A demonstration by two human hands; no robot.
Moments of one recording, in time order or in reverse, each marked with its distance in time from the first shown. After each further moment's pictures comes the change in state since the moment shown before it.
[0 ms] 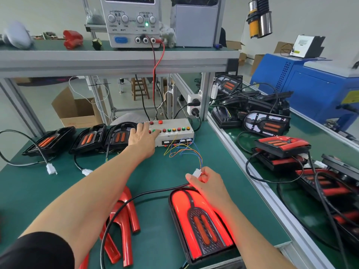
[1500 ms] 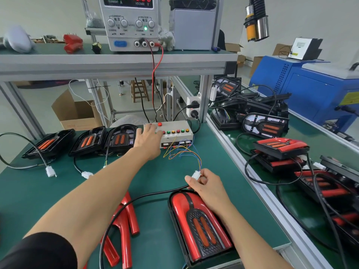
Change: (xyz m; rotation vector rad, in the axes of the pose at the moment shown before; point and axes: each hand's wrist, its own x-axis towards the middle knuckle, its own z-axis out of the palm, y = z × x) left_hand 0.002 0.014 -0.006 -0.058 0.087 0.075; right_hand -0.001 -0.002 0.000 0.001 -0.017 0.017
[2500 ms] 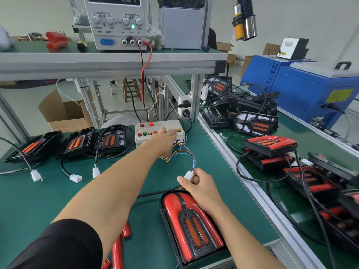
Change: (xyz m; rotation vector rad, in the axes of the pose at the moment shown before) left_hand 0.028 0.053 -0.008 0.012 -0.191 0.311; right_hand -0.005 -0.003 -0.003 0.021 0.010 -0.017
